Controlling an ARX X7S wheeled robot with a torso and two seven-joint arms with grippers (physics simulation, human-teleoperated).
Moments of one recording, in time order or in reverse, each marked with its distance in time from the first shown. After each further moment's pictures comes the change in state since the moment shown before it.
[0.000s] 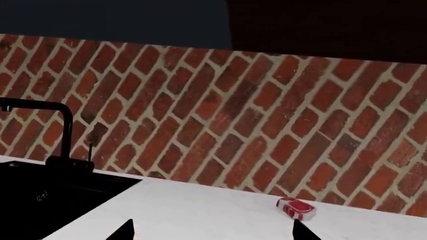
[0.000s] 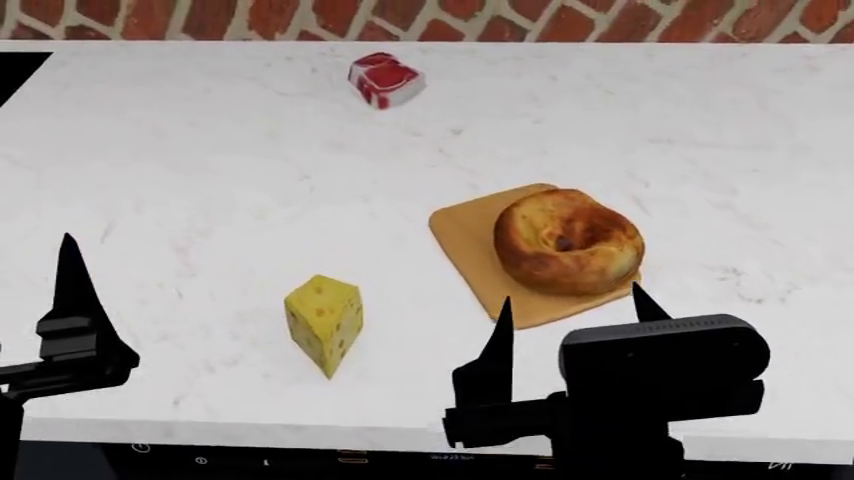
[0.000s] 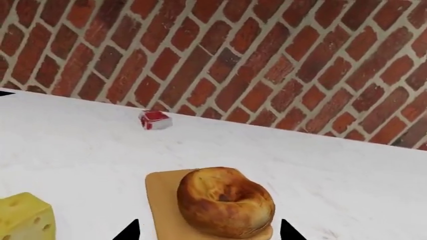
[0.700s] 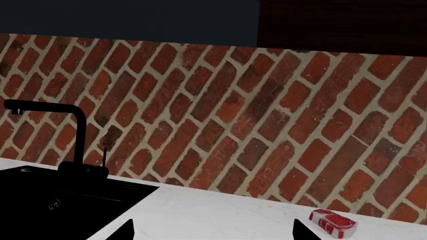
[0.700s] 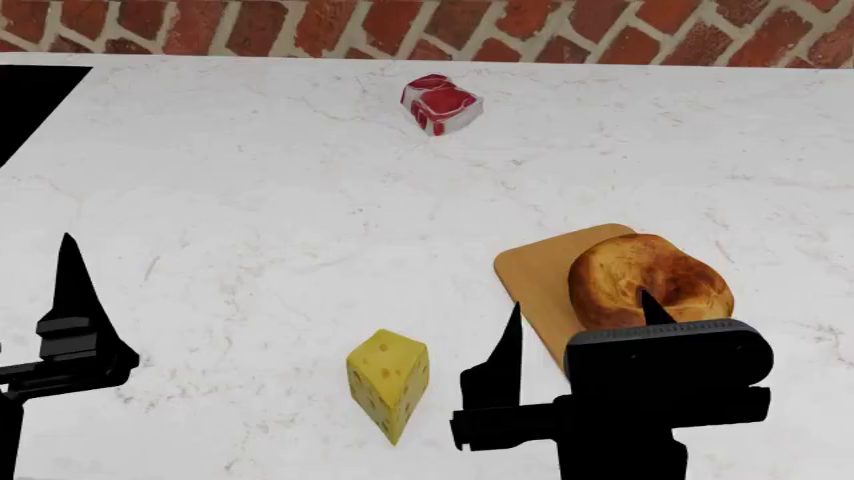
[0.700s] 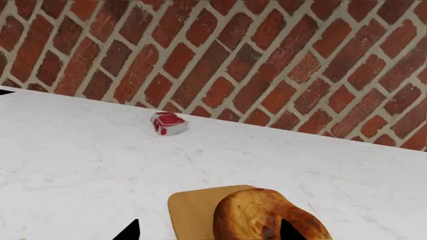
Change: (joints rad) left arm -0.001 -0.018 0.016 -0.001 -0.013 0.007 -0.022; right arm -0.001 0.010 -0.003 -0.001 0.010 0.025 0.032
